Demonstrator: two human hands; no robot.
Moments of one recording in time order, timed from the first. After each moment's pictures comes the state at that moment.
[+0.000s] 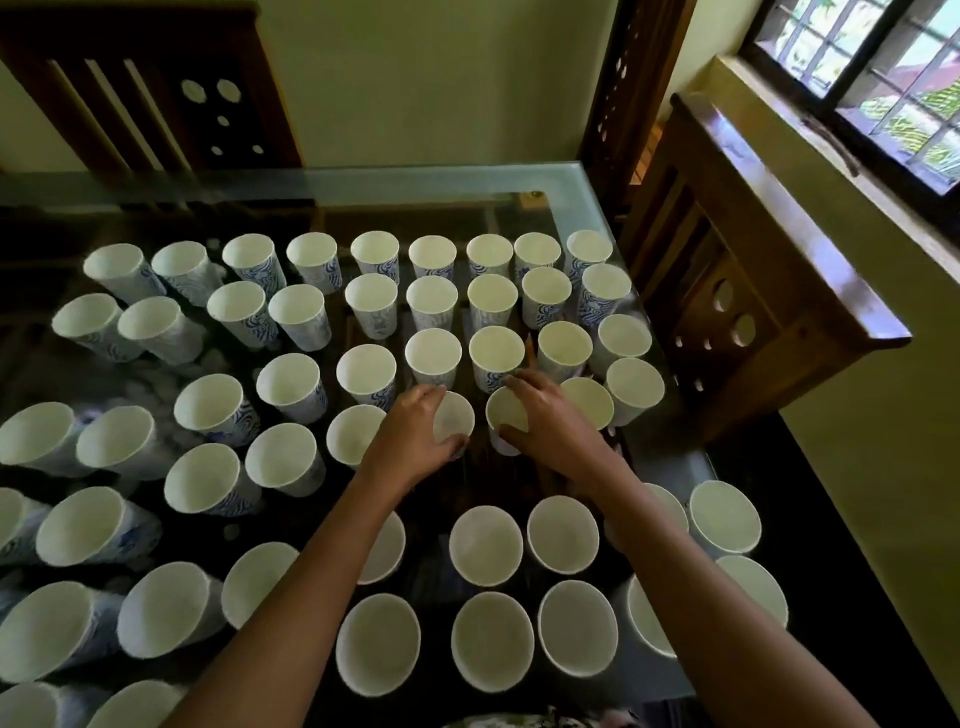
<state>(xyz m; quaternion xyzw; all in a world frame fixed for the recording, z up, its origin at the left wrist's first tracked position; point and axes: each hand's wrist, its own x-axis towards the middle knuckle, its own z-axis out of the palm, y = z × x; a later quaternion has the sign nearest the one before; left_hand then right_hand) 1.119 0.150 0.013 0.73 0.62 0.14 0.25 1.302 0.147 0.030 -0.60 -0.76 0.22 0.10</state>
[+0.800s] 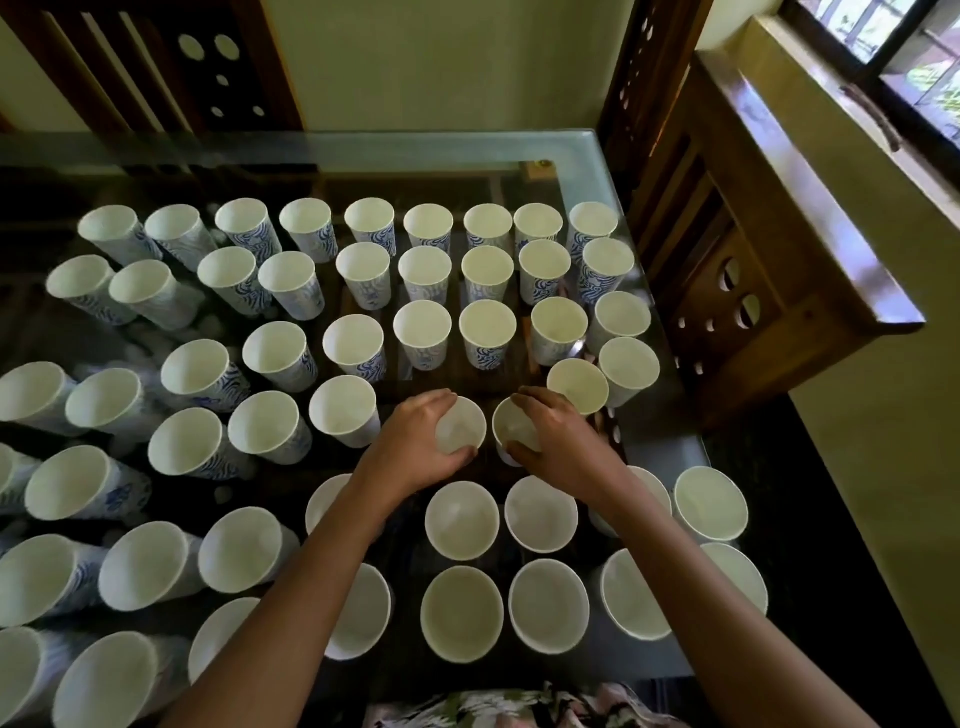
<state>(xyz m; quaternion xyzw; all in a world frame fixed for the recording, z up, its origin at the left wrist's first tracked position) 1.141 0.122 0.010 0.73 0.62 0.12 0.27 1.330 0.114 0.028 -0.57 -0.78 0.25 0.06</state>
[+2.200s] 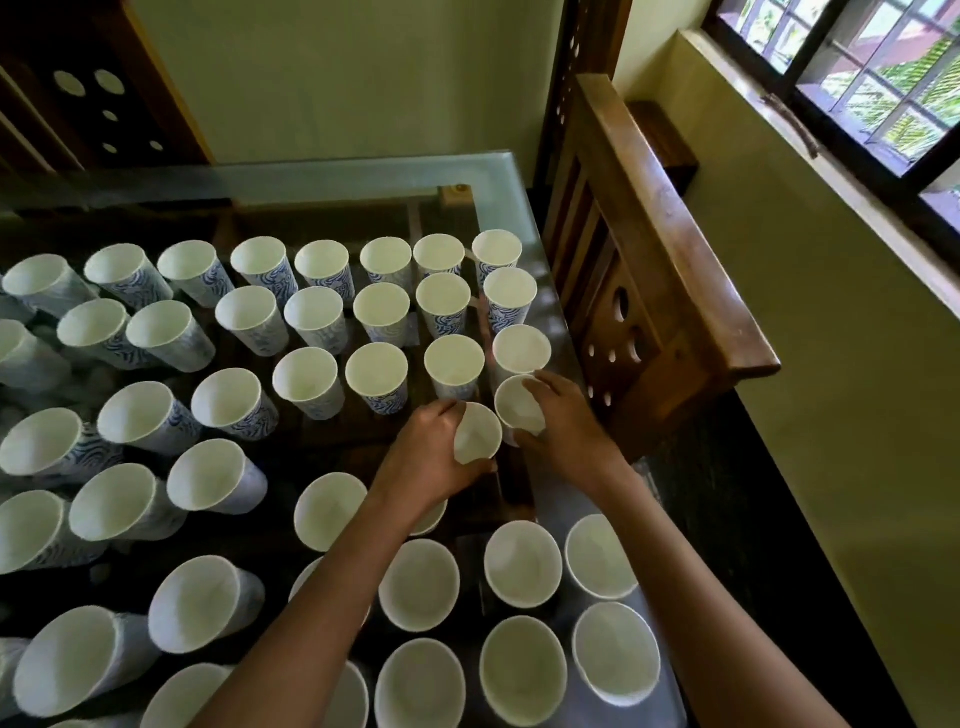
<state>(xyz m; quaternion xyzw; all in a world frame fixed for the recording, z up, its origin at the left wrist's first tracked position) 1.276 0.159 0.021 0.75 0.58 0.14 0.26 1.450 0.167 0.017 -0.65 -0.71 0.25 0.11</state>
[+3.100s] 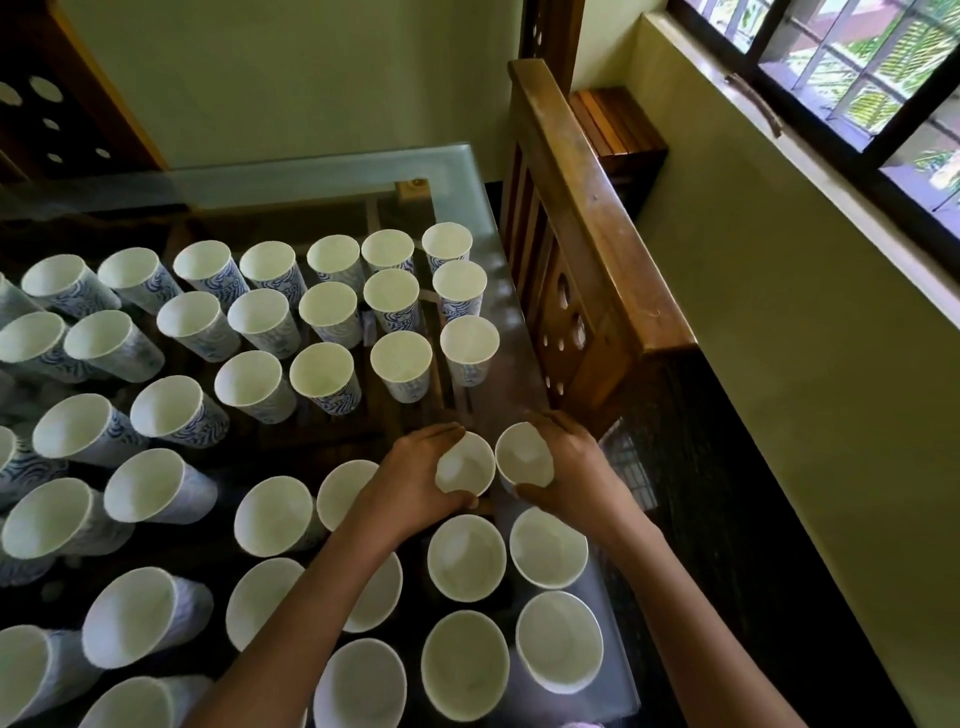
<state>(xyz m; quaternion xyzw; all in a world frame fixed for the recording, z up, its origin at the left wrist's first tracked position) 1.312 0.136 0.017 0.75 0.56 0.12 0.33 1.503 0.112 0.013 -0.66 -0.69 0.26 0.14</state>
